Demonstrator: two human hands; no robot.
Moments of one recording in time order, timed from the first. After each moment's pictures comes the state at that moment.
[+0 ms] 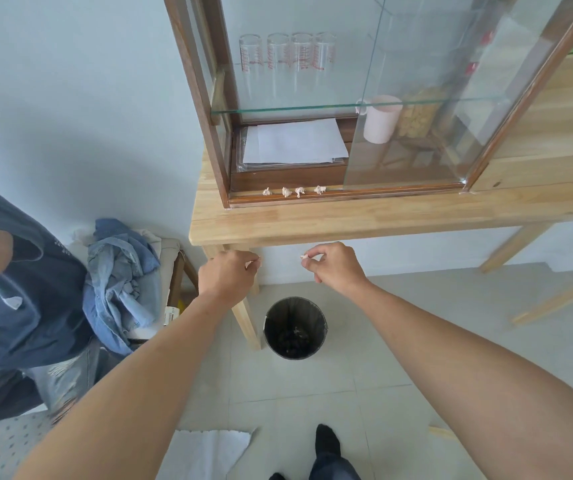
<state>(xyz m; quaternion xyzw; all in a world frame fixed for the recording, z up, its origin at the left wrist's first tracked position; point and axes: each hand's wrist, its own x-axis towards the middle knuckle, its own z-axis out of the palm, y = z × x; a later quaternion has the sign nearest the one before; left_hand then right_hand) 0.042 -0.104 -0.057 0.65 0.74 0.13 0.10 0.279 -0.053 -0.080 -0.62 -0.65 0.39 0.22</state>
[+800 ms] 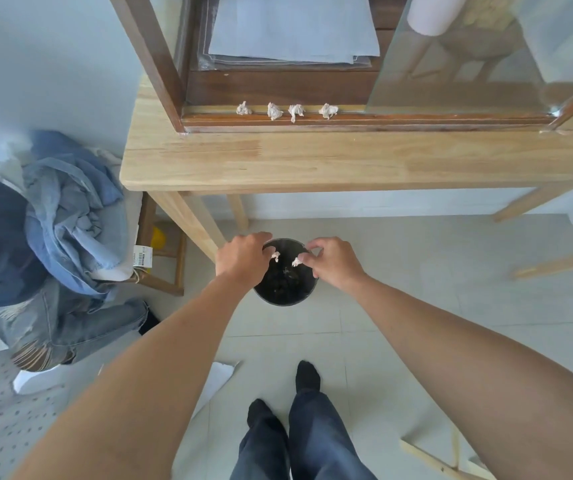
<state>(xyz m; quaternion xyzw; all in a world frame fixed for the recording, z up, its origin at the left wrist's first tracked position) 0.099 -0.061 -0.215 0.62 0.76 0.04 0.20 0.302 -0.030 -0.227 -0.65 -0.63 0.43 0.07</state>
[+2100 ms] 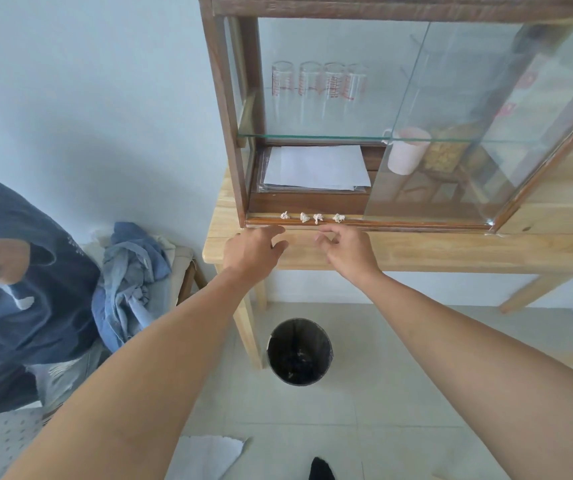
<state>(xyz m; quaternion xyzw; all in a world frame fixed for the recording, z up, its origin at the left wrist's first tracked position) 0.056 -0.037 -0.014 0.65 0.73 0.18 0.08 0.261 0.009 -0.027 -0.59 -0.67 0.33 0.30</state>
